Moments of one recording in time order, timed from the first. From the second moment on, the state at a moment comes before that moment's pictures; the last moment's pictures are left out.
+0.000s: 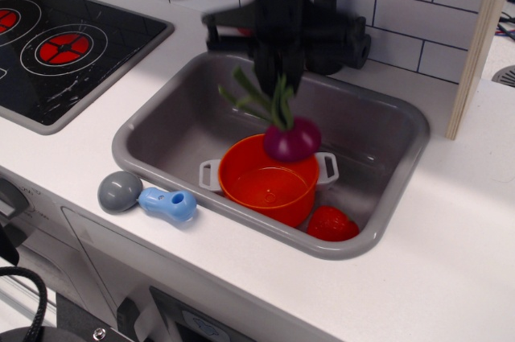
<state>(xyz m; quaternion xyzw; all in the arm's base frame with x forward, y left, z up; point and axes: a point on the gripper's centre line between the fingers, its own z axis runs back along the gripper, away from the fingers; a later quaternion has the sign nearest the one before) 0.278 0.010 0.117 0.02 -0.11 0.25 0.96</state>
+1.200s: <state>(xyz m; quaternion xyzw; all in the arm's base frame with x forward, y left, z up) 0.323 0.039 0.068 0.08 -0.16 0.28 0.94</state>
